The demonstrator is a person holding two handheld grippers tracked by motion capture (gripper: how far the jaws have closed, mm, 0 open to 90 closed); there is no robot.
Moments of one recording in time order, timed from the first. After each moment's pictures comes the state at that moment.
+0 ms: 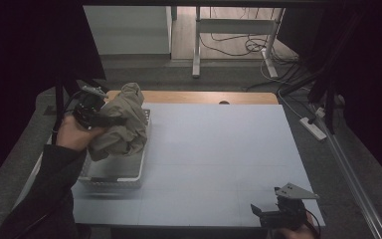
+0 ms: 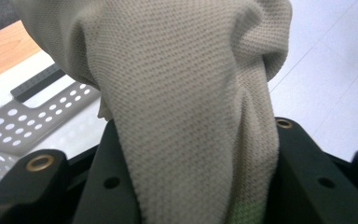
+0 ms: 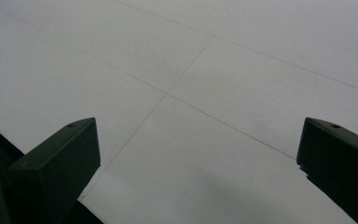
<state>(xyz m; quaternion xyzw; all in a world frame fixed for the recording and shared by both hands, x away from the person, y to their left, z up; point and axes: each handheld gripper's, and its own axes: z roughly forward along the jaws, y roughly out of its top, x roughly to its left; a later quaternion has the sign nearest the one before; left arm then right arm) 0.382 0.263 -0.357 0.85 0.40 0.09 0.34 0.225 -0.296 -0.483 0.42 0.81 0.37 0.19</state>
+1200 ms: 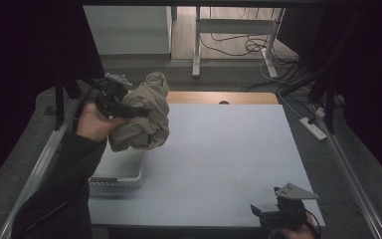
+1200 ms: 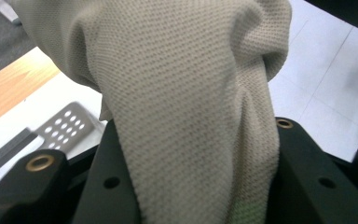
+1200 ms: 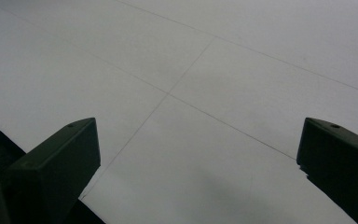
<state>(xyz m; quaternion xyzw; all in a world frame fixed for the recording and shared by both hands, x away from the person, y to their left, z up) 0.392 0.201 -0.319 0.86 0.34 0.08 0.37 0.225 -0.295 -0.483 0.41 0.81 0.37 0.19</state>
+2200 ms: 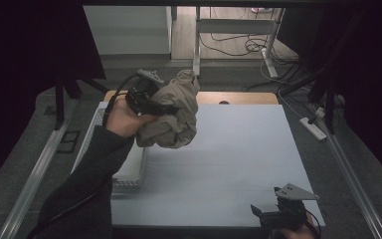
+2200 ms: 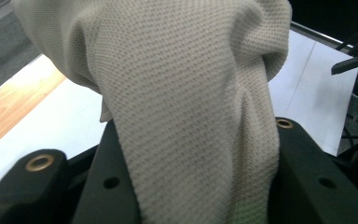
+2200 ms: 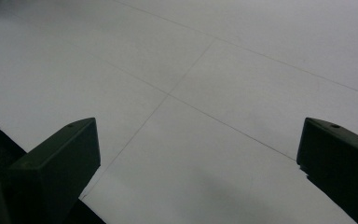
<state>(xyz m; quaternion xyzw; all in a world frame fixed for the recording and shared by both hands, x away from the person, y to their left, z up) 0.402 0.127 -0.307 0.87 0.28 0.07 0.39 0.224 -0.296 -0.482 0.41 0.81 0.38 0.19</state>
